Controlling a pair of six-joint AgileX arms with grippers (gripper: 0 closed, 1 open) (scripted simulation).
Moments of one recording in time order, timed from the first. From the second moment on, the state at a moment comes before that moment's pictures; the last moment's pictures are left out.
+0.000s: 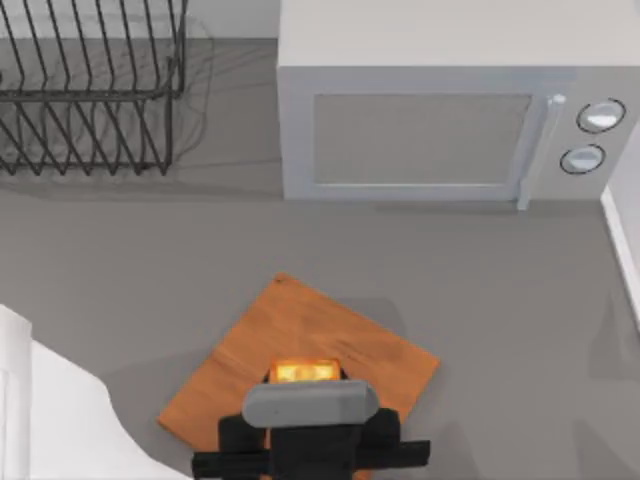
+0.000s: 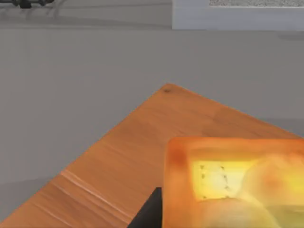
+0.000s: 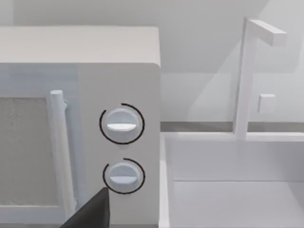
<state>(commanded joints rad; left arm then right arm) -1.37 1.84 0.64 0.12 -1.21 -1.04 0.00 0.00 0.00 0.00 0.00 0.00</state>
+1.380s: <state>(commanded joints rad) -1.23 1.96 0.60 0.57 -1.14 -0.75 0.00 0.00 0.00 0.00 0.00 0.00</state>
